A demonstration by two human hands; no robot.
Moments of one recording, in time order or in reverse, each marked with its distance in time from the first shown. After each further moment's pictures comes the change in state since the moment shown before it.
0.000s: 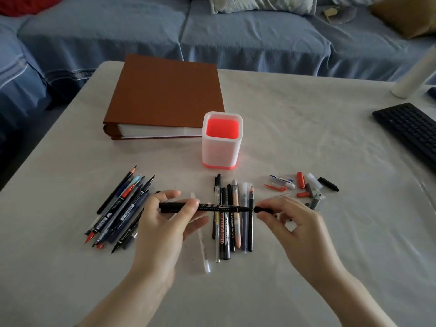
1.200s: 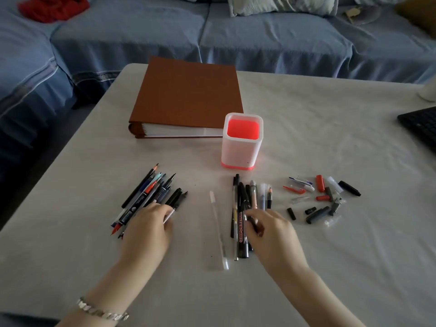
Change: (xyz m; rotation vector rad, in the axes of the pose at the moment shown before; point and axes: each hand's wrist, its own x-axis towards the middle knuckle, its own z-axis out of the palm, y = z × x) left_hand 0.048 -0.021 -0.089 1.430 -0.013 0.405; right_hand -0.001 0.016 0.065 -0.337 -0.103 0.139
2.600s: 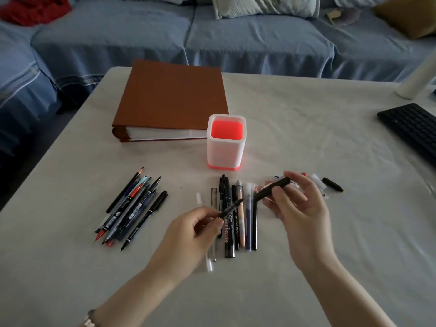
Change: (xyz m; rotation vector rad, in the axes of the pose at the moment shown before) left_hand -0.023 0.083 -0.006 -0.724 -0.357 0.033; right_hand 0.006 -0.012 -0.060 1.188 0.287 0.256
